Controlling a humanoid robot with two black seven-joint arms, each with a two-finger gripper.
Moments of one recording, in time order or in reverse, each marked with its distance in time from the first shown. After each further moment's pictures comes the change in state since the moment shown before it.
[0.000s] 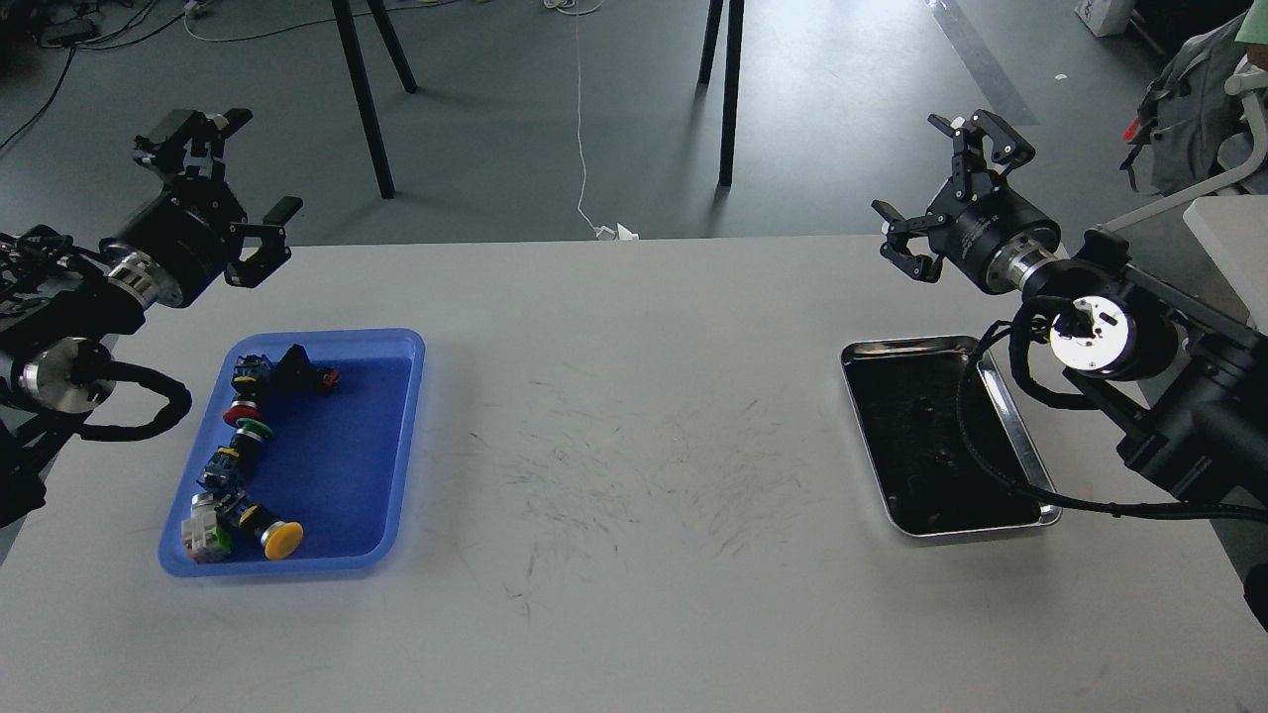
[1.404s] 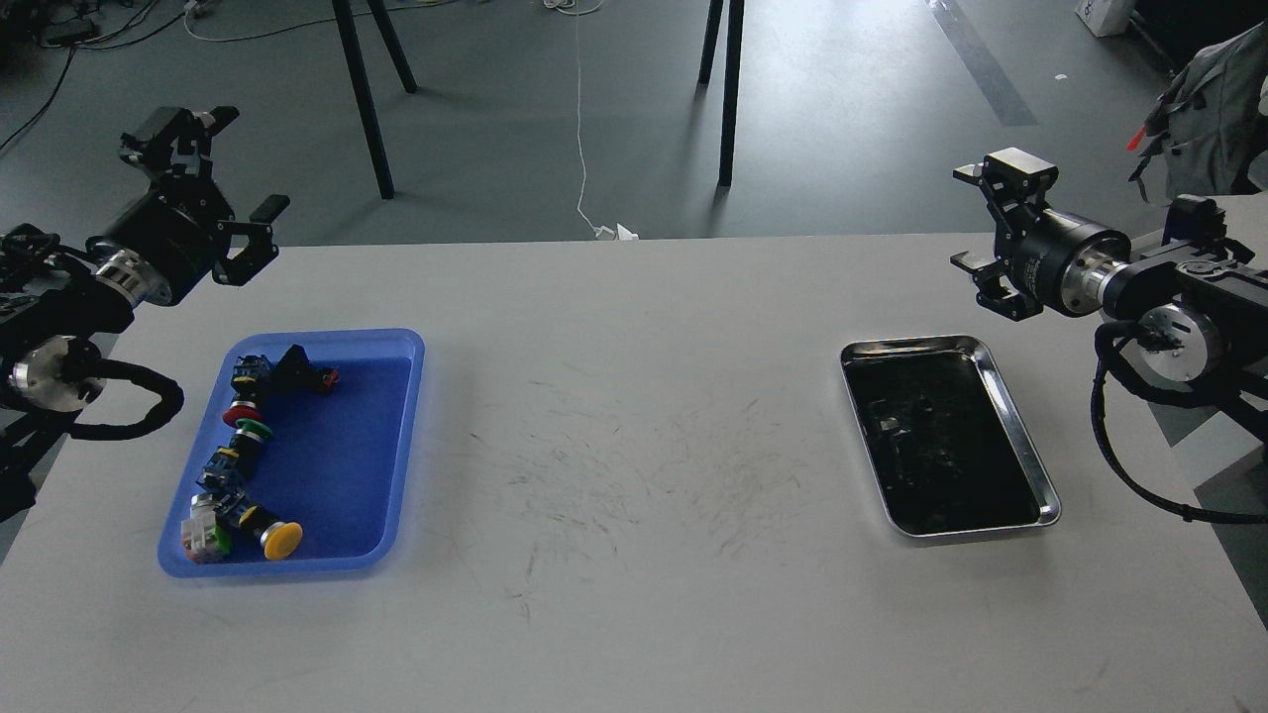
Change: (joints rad) left arm 0.001 0.013 -0.004 -0.003 0.000 0.019 0.002; right arm 0.168 -0.212 -0.421 0.154 -0.272 -0.098 -0.062
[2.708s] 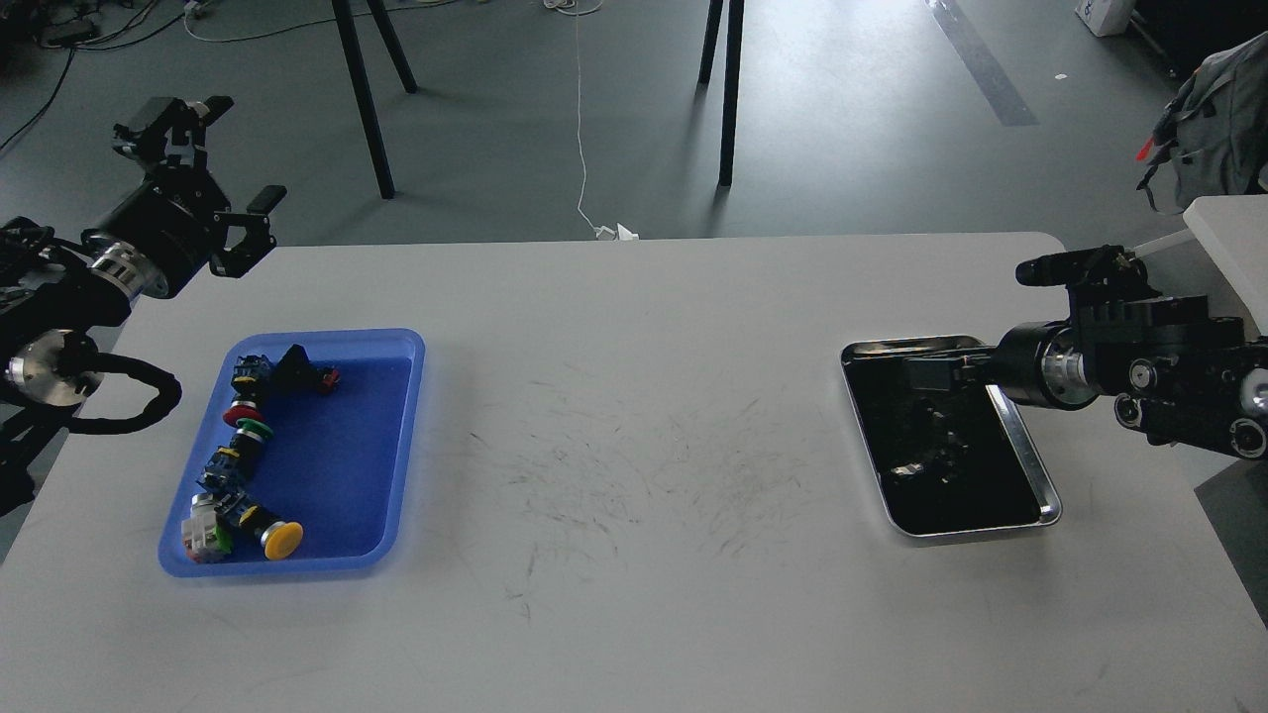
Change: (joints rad) left arm -0.006 0.003 -0.008 0.000 -0.004 -0.001 -0.002; right arm 0.238 0.122 -0.708 0.031 -0.822 -0.028 0.091
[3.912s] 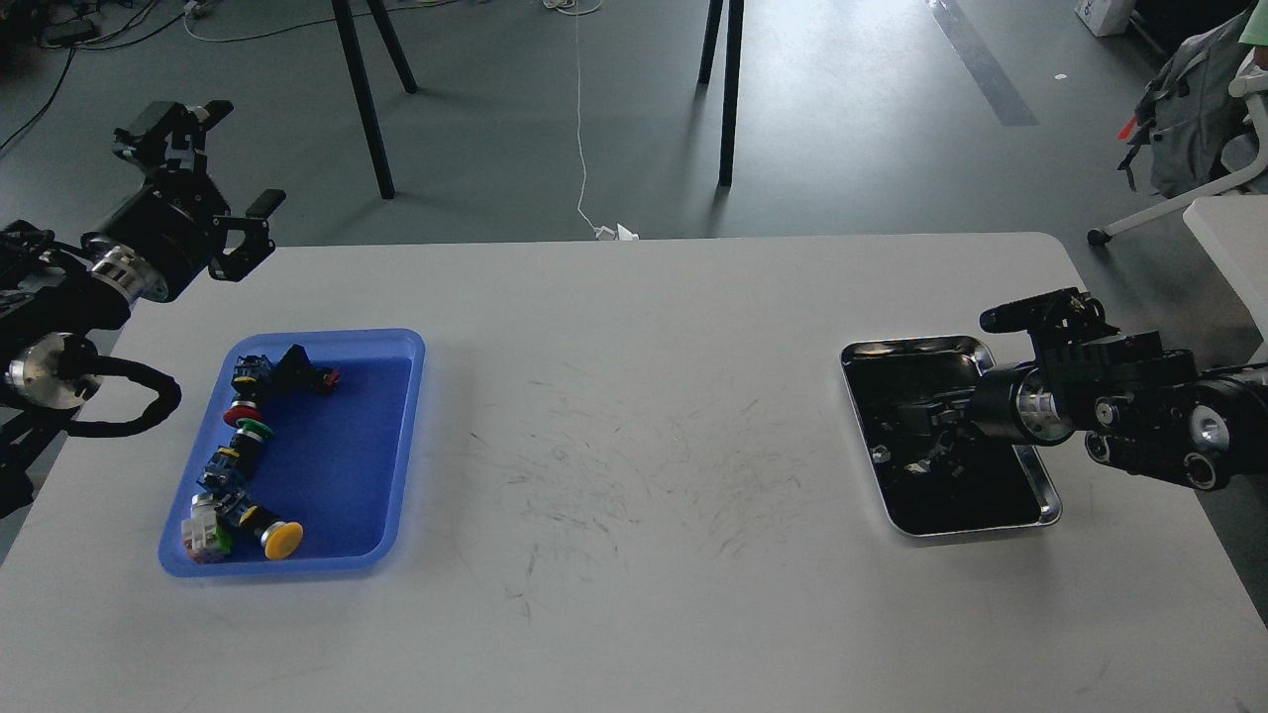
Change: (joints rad) left arm 0.005 0.000 0.003 0.000 0.002 0.002 0.000; right arm -0.059 0.058 -0.039 -0.069 -0.045 0.010 0.033
